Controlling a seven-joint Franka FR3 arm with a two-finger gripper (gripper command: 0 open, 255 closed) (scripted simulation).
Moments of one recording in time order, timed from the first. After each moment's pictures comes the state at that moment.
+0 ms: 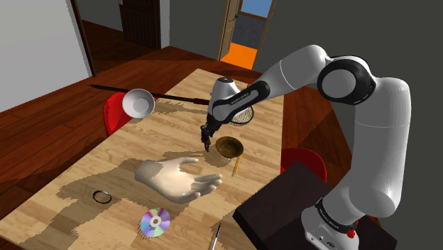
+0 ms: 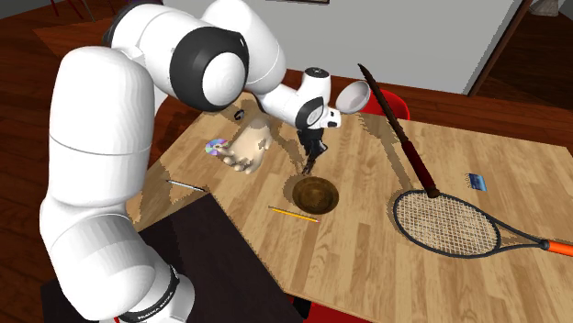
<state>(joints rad) 0.12 0.53 0.08 -1.96 -0.02 2.55 0.18</state>
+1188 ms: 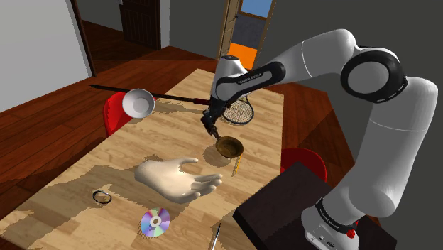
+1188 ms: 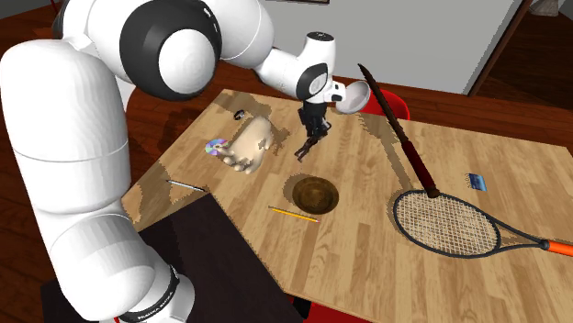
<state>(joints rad) 0.12 0.36 0.09 -1.94 -0.01 2.37 0.18</state>
